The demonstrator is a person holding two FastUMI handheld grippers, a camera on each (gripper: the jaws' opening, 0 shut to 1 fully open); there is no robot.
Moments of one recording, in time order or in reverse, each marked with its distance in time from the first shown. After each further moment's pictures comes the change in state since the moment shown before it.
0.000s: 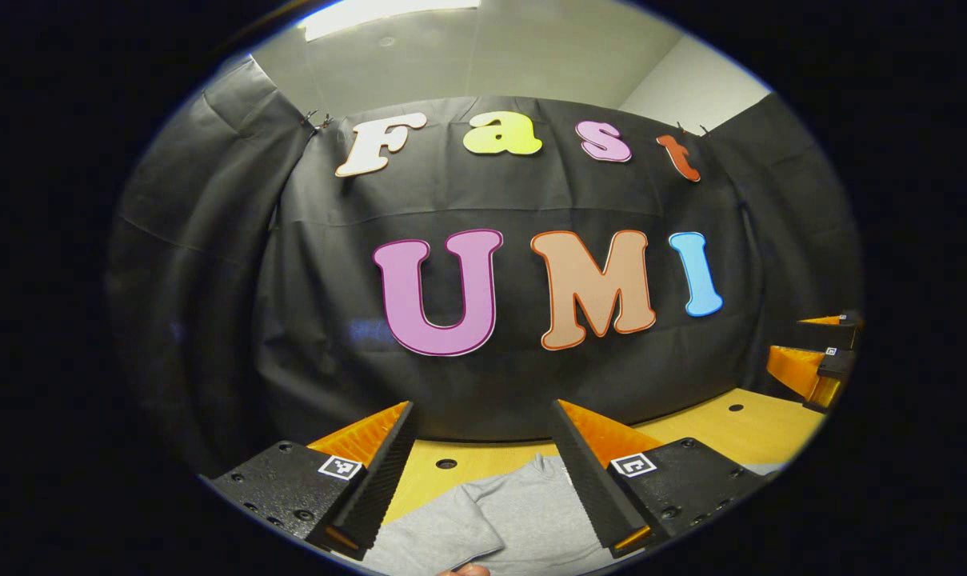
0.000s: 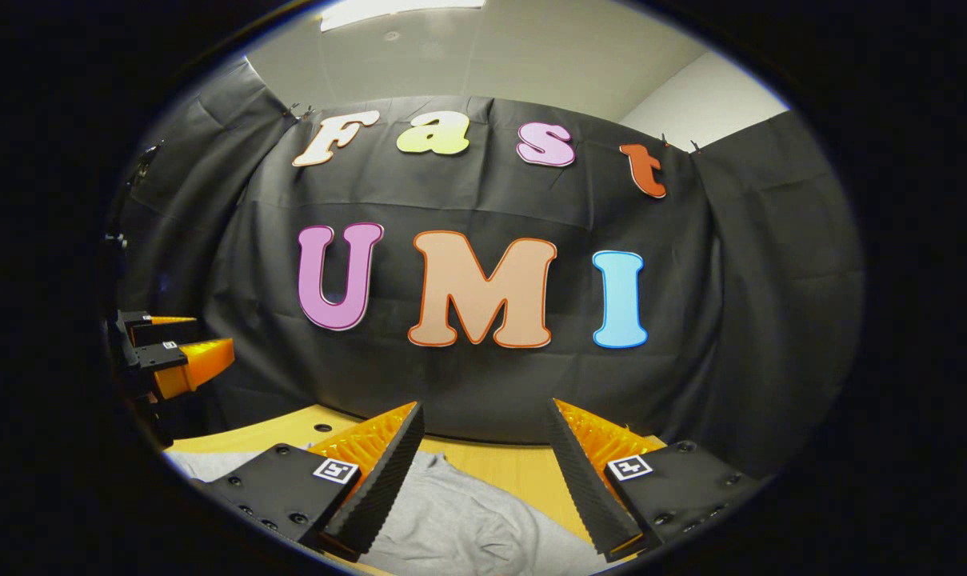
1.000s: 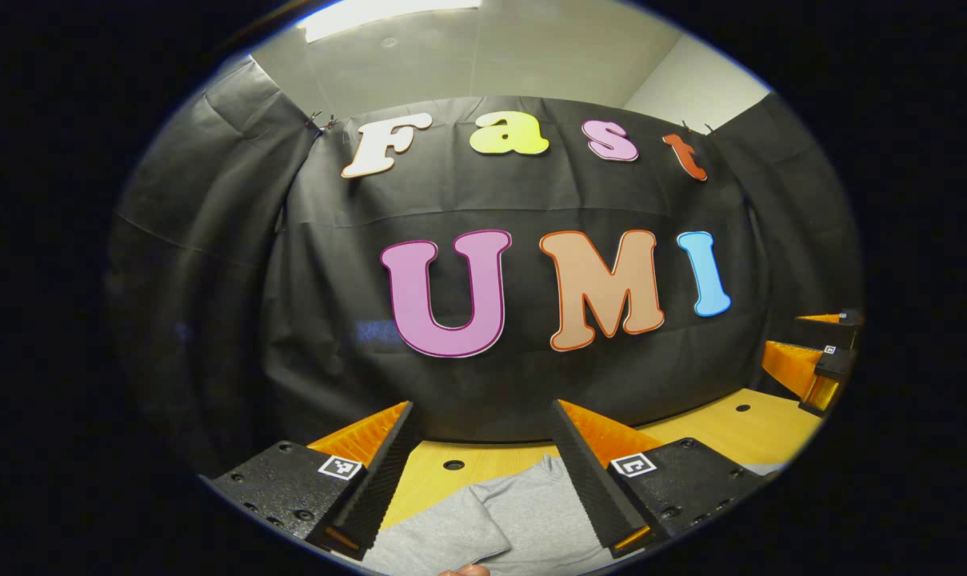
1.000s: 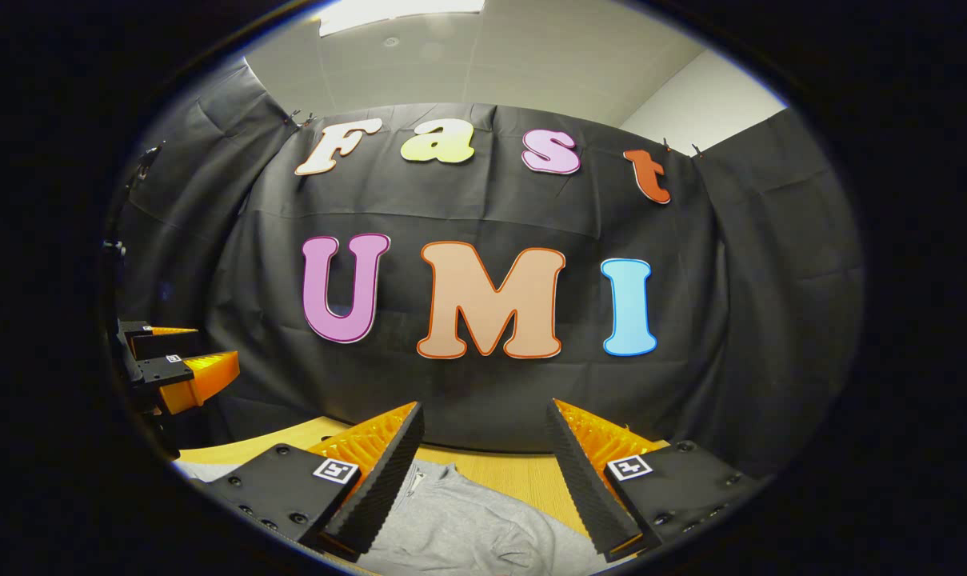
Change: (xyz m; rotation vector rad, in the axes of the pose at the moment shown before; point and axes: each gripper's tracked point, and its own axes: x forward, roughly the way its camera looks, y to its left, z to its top) left arm 0.002 0.010 0.002 0.008 0.003 0.033; right arm 0.013 0.030 0.013 0.038 -0.047 0.016
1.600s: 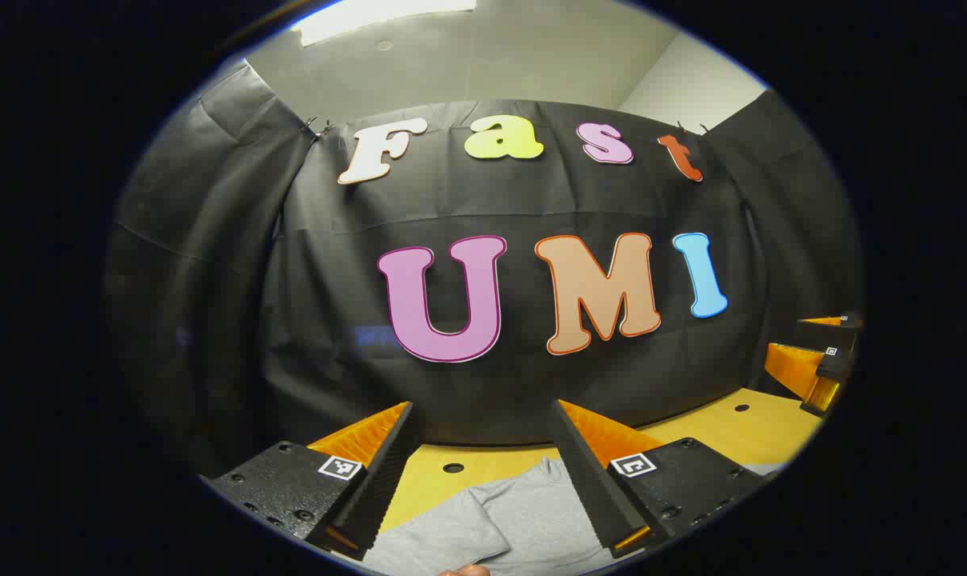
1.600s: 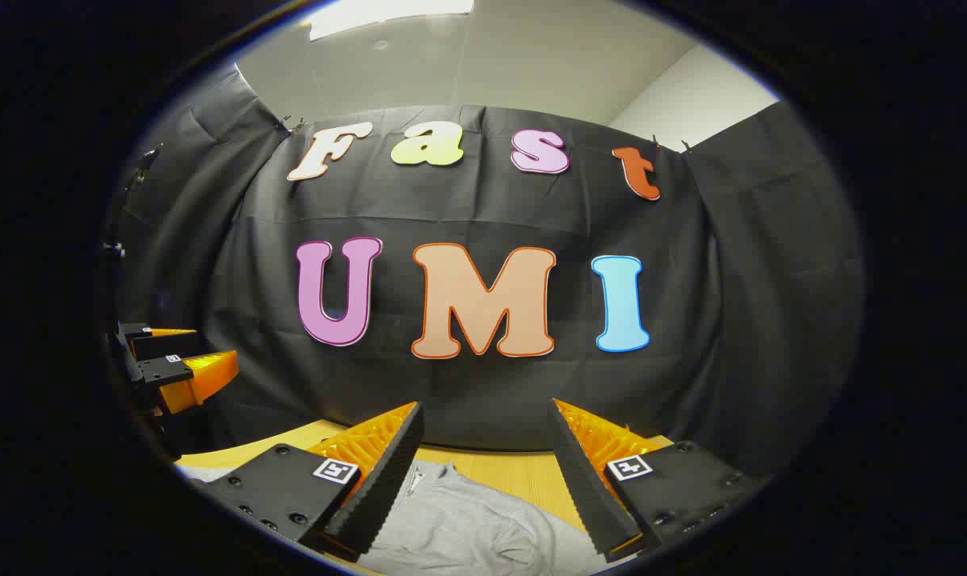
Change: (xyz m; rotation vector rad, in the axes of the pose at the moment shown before) left arm -0.001 -0.002 0.004 0.006 -0.019 -0.008; right arm -0.007 -0.009 -0.003 0.021 0.004 -0.012
